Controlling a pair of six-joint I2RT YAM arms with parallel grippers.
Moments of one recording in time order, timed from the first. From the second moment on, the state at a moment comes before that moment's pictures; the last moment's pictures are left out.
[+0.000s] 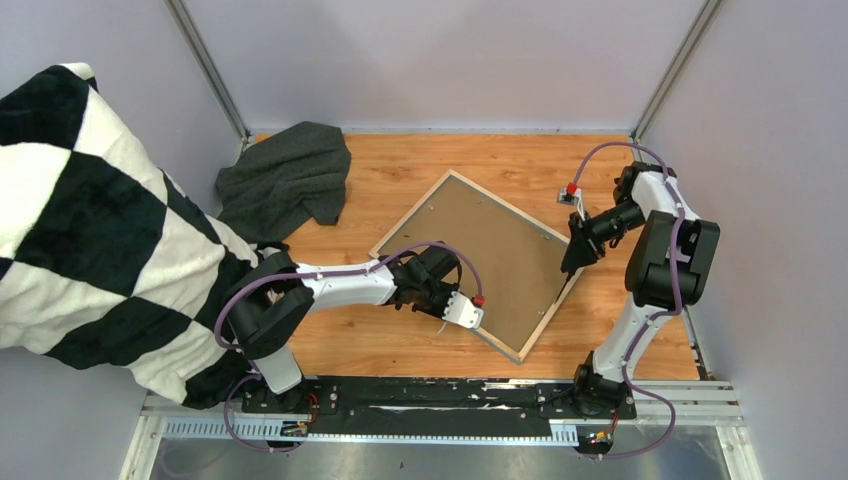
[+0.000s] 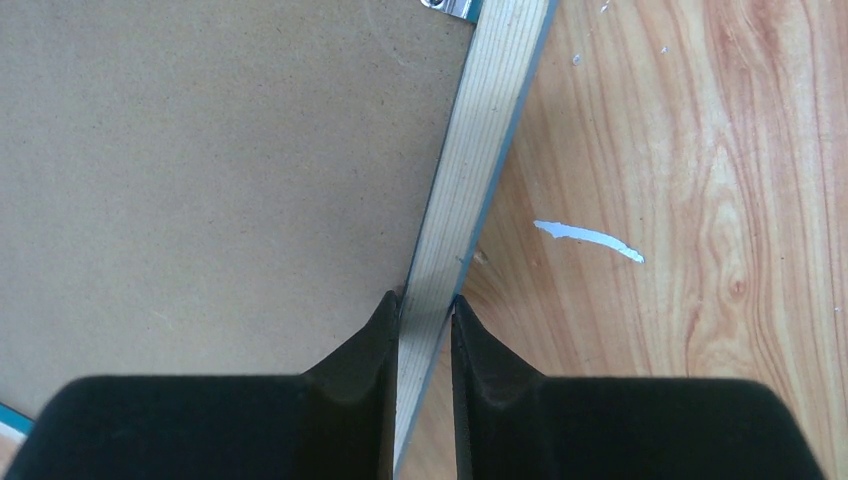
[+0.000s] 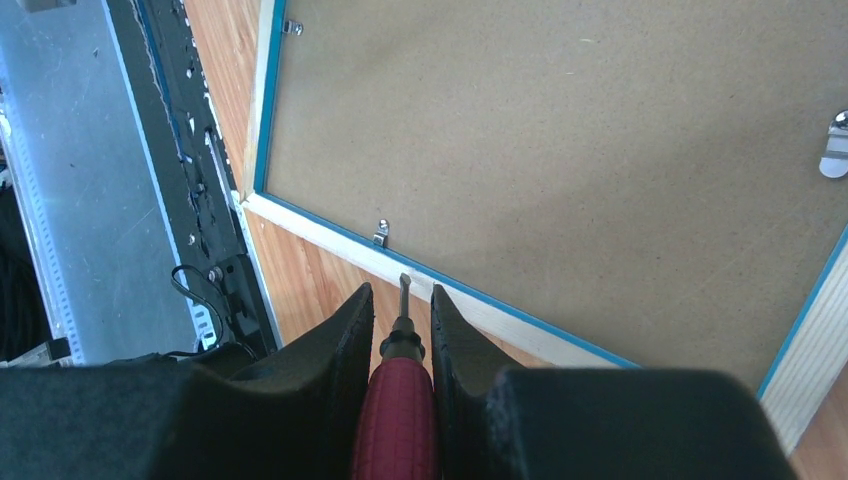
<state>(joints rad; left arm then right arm) -0.97 1.70 0.96 -0.32 0.22 1.01 -0.25 1.88 1.43 -1.56 -0.81 -1.42</state>
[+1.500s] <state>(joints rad) -0.97 1.68 0.87 -0.14 0.18 1.00 -0.24 2.02 1.53 -1.64 -0.83 -1.40</state>
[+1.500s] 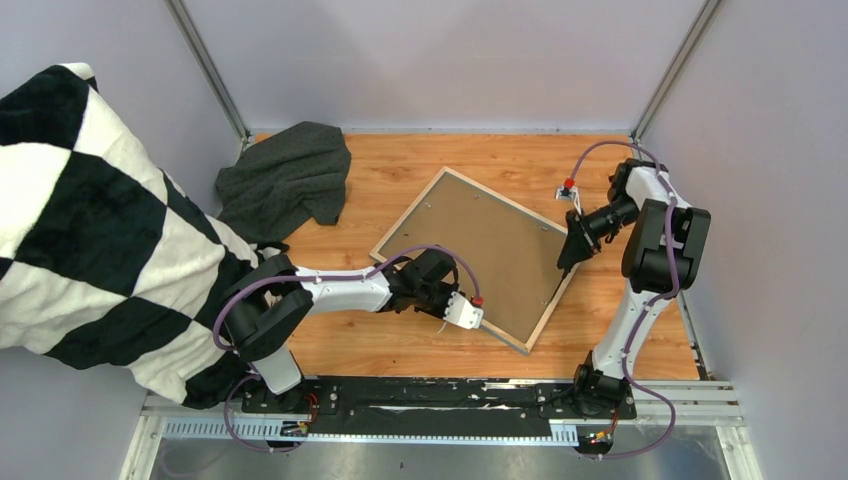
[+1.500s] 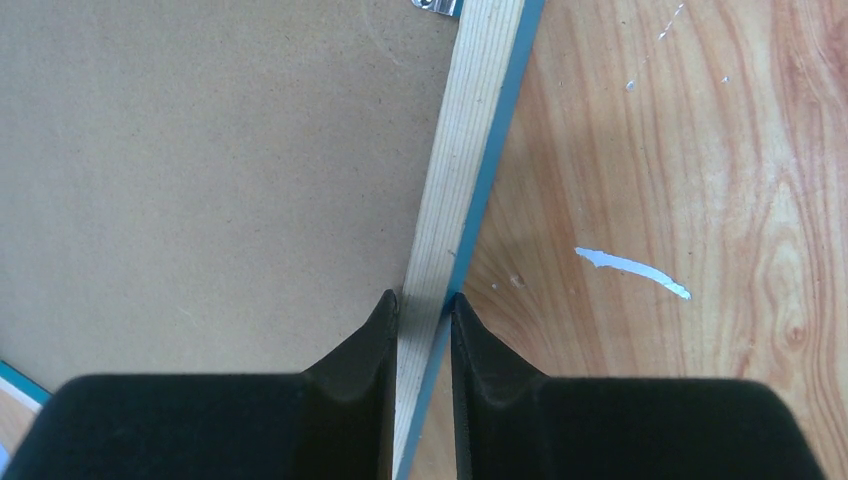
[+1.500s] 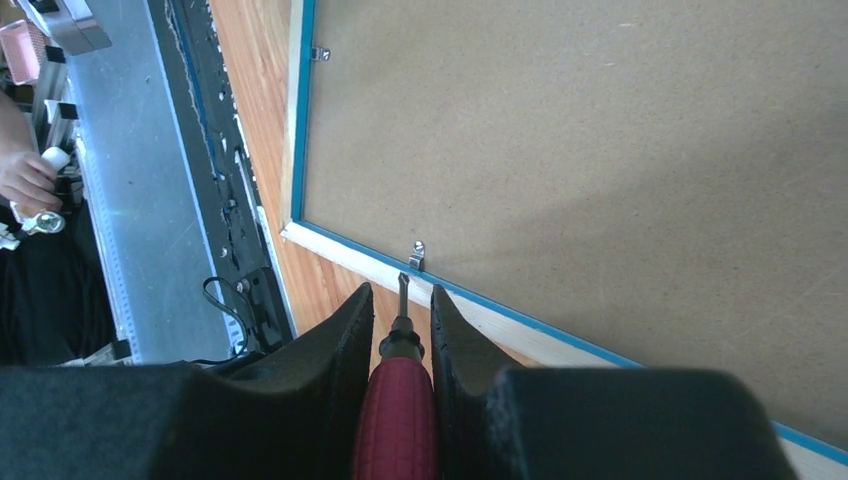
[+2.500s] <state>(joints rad) -0.97 1.68 0.87 -0.13 0.18 1.00 -0.21 2.08 1.59 -1.63 -0.81 -1.39</state>
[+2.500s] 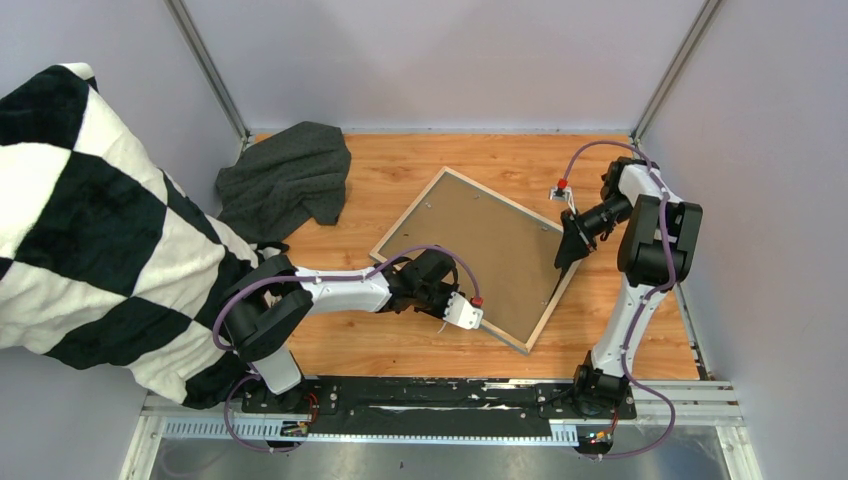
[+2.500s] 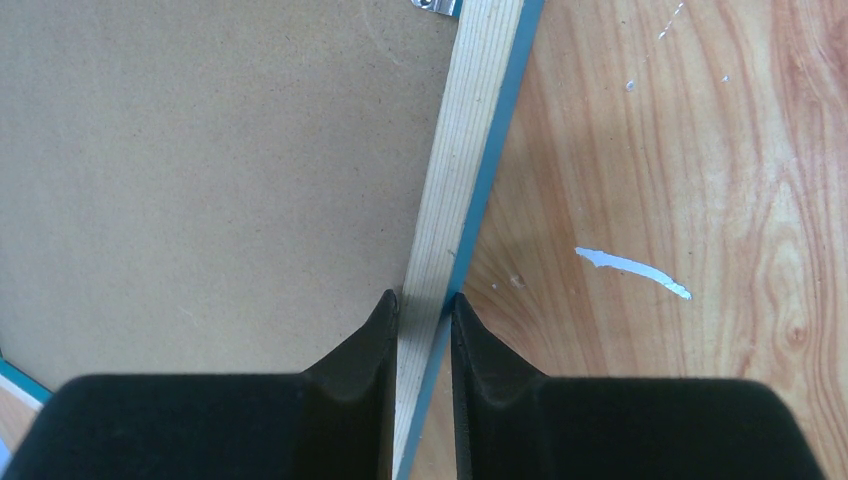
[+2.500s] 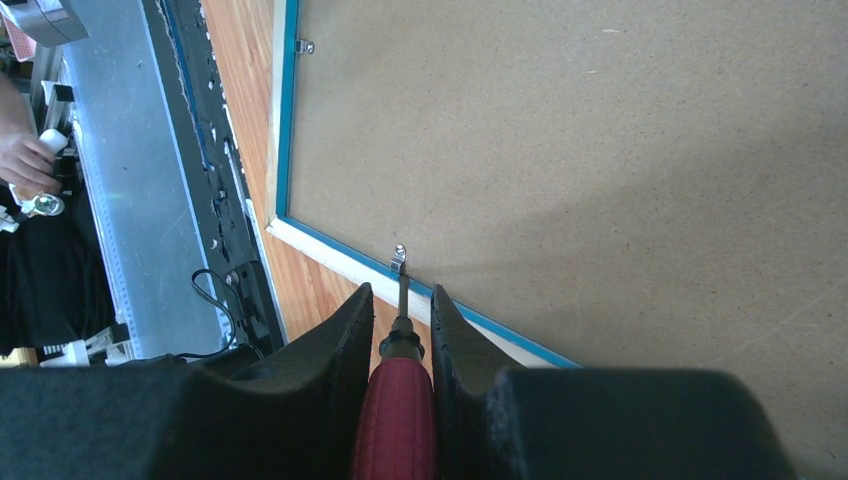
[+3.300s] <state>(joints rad) -0.97 1.68 0.88 -0.14 0.18 0.98 -0.16 2.04 1.54 -1.62 -0.83 -1.43</state>
